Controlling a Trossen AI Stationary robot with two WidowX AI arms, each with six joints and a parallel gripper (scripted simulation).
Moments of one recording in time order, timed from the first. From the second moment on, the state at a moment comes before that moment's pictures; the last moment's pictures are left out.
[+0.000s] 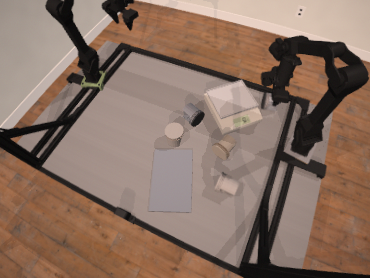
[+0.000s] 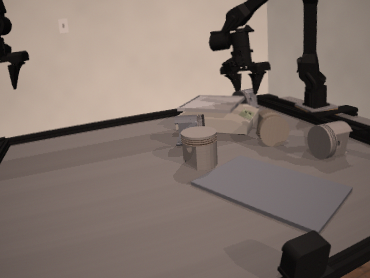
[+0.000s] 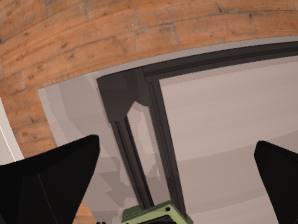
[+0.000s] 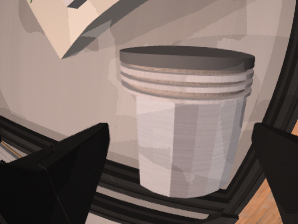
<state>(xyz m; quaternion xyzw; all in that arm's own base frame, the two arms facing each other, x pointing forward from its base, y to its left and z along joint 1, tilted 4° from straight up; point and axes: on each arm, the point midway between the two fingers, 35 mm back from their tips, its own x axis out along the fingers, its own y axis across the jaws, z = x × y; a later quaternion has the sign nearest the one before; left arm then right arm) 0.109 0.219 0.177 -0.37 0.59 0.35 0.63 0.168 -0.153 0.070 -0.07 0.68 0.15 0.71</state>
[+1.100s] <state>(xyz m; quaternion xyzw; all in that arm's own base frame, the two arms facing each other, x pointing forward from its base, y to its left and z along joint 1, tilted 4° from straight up) 0.109 0.219 0.177 -0.37 0.59 0.35 0.63 0.167 -0.159 0.136 -0.07 0.68 0.15 0.71</state>
